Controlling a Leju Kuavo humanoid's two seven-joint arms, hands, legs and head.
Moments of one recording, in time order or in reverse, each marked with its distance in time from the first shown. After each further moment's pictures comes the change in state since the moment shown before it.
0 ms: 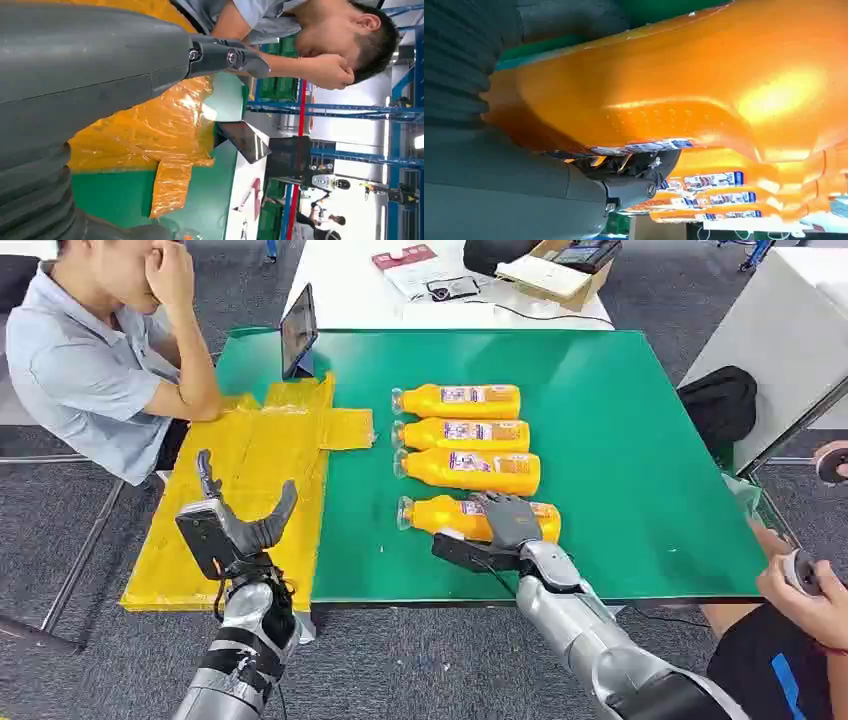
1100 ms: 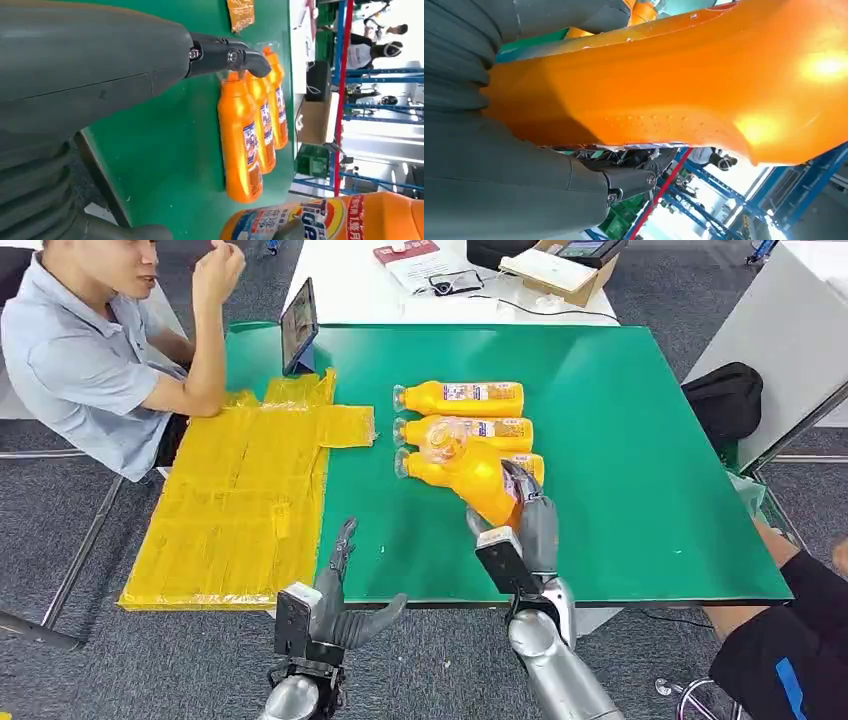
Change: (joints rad) left arm 0.305 0.036 -0.356 -0.150 -0.089 -0.385 0.127; right arm 0.384 0.044 -0.131 -0.747 -0.502 -0.289 -0.271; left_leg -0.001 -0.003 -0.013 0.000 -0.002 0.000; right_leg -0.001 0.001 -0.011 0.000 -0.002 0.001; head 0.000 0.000
